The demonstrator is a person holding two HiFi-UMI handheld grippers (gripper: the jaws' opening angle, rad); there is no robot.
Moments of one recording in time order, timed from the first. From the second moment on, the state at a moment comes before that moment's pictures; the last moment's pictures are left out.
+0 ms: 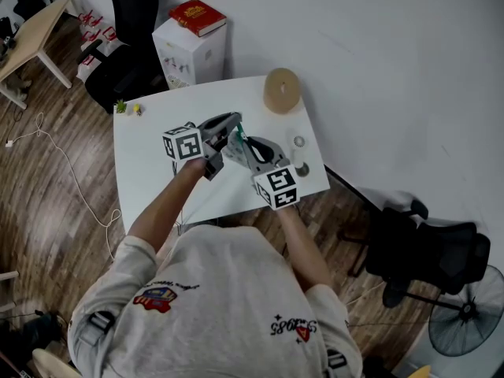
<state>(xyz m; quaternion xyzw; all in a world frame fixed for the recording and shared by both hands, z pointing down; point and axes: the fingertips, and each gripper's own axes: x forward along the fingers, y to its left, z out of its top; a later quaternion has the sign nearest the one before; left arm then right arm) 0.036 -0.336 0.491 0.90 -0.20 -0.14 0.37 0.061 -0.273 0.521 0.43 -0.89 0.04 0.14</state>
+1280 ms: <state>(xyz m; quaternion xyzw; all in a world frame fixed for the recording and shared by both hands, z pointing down) 0.017 -0.364 0.492 0.89 -0.23 -0.16 0.36 0.070 -0.269 0.540 0.44 -0.89 0.07 0.14</state>
